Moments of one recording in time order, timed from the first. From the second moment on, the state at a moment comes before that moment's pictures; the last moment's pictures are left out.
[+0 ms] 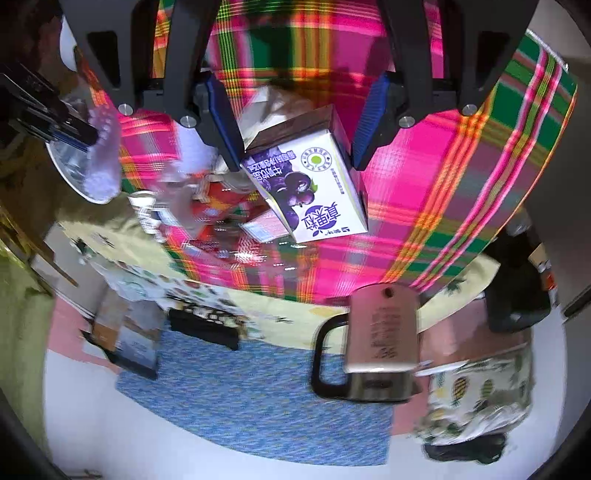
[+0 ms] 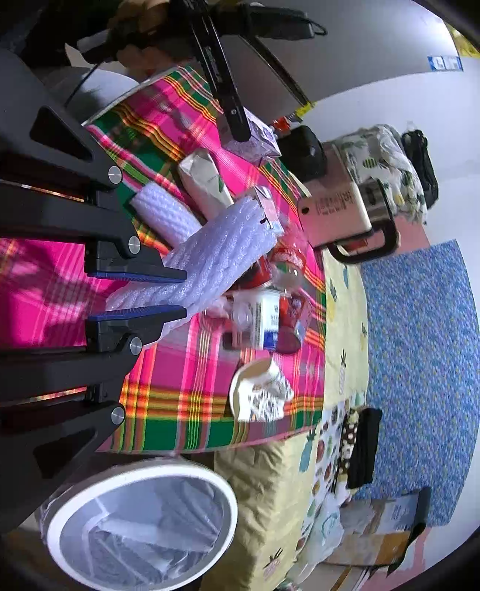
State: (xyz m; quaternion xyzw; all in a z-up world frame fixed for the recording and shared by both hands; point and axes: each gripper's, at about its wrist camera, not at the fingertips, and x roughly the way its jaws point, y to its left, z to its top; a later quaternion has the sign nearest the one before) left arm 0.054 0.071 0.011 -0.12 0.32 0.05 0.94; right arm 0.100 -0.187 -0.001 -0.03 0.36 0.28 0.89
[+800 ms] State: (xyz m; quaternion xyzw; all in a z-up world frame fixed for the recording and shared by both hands) left arm 0.143 -0.150 0.016 -0.02 0.35 -0.25 0.90; right arm 0.108 -0.335 -0.012 0.05 0.38 0.05 0.92
